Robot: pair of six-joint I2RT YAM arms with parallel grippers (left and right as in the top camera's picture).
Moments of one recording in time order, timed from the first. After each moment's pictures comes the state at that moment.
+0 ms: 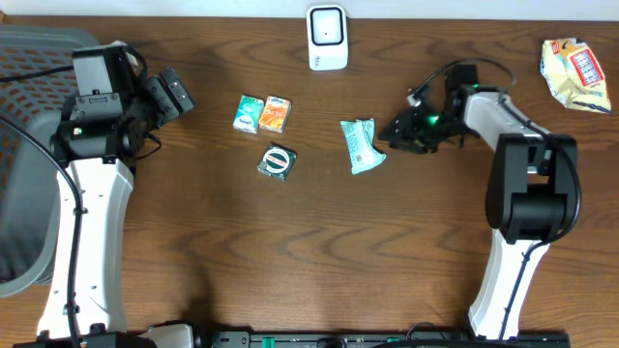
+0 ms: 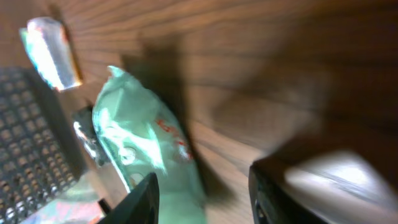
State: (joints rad) left arm 0.11 1.44 1.35 -0.73 0.04 -0.40; right arm 0.00 2.25 1.56 -0.78 -0.79 0.20
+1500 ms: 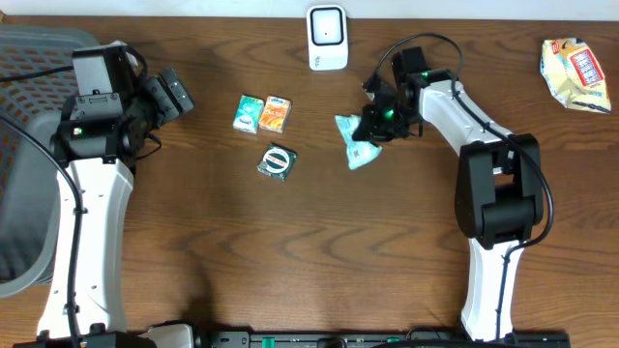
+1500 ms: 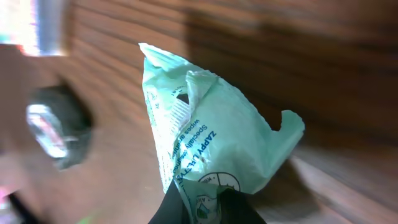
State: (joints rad) left arm 0.11 1.44 1.35 -0.73 0.04 -0.40; right arm 0.21 2.25 1.70 -0.81 -0.61 0.09
